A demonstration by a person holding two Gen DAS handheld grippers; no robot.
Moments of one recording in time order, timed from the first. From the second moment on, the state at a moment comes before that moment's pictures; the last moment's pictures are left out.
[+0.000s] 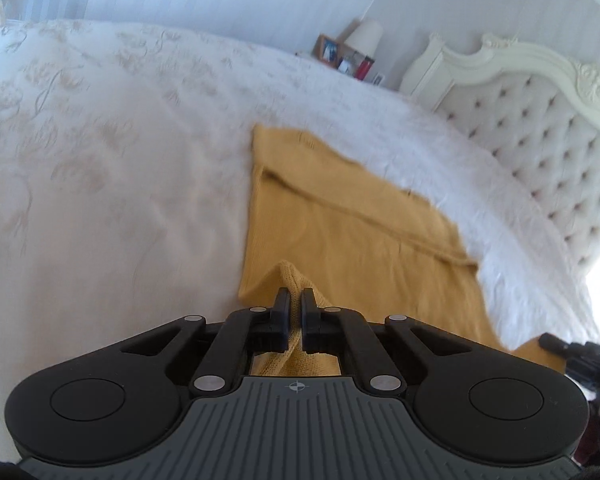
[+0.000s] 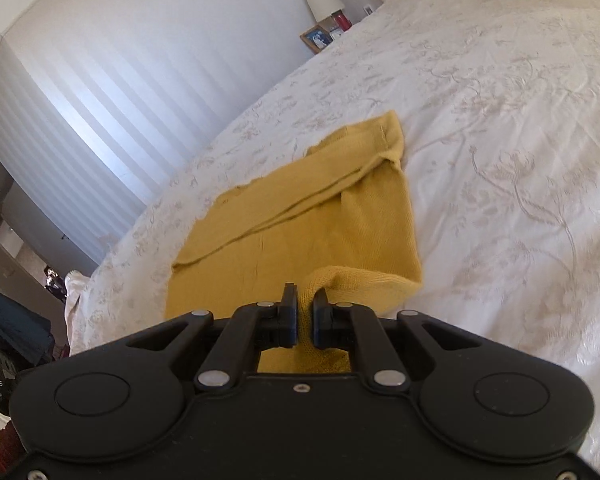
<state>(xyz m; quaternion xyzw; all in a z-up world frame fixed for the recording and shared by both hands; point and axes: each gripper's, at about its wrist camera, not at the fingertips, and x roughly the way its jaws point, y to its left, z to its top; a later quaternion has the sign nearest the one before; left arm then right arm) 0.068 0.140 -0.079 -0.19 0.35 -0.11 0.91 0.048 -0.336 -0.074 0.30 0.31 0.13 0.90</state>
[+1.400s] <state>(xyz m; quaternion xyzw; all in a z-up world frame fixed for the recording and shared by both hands) 0.294 0.131 -0.094 -0.15 0.35 -0.06 0.92 0.268 -0.359 -0.110 0.29 0.31 0.06 0.90</state>
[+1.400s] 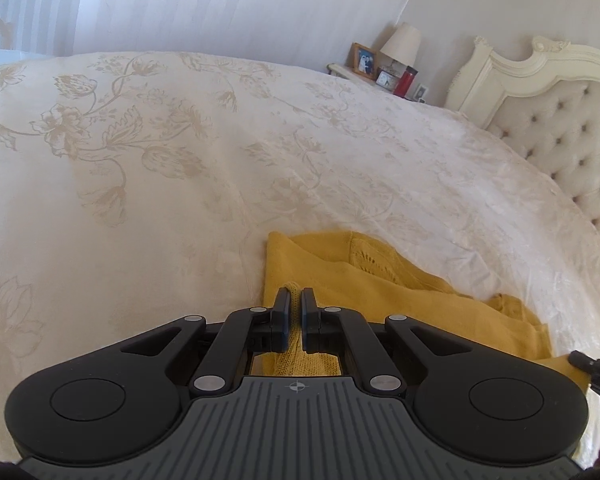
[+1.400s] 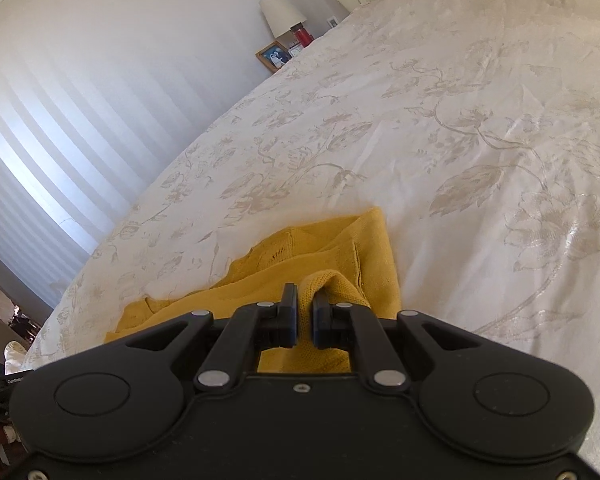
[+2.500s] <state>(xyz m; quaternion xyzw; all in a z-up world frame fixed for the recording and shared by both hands) 0.302 0.134 -0.079 -0.12 0.26 -0.05 0.96 0.268 -0.356 -0.100 0.20 0.25 0.03 0.95</state>
